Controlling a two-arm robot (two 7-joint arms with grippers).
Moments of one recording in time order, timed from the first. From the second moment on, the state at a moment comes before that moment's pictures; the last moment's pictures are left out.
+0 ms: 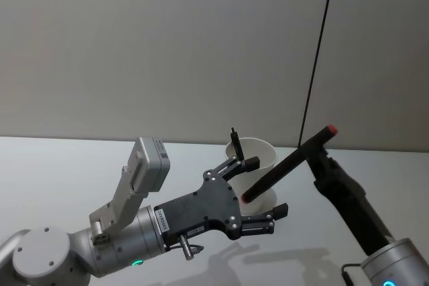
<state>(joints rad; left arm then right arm) -0.46 0.28 0.53 -1.40 -0.45 -0.19 -0.80 -0.07 0.25 -0.21 -1.97 0.95 0.07 0.09</state>
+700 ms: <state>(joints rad) -0.46 0.28 0.53 -1.40 -0.45 -0.19 -0.80 0.01 0.28 -0.21 -1.90 0.84 -0.02 0.12</state>
